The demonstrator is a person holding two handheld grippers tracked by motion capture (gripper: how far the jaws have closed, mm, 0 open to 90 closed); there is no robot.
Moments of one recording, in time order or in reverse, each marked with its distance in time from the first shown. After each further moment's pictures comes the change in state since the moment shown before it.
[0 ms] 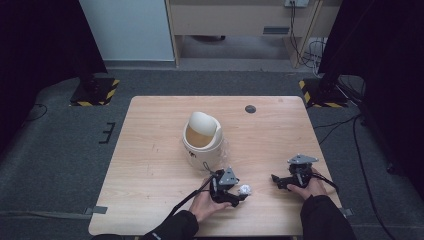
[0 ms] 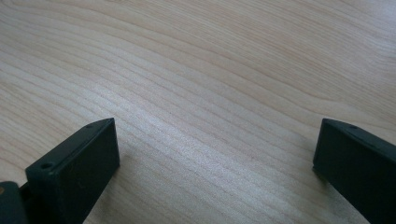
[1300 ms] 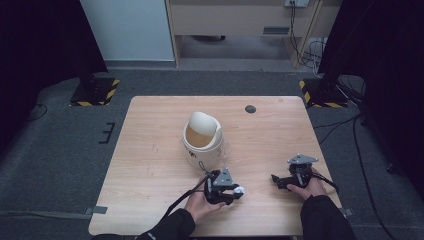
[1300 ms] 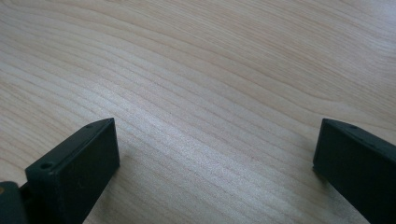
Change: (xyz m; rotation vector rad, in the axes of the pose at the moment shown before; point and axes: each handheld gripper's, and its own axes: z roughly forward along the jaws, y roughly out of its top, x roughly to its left) left arm -0.005 0.003 -0.036 0.001 -0.041 0.020; right arm 0.000 0.000 0.000 0.000 0.000 0.000
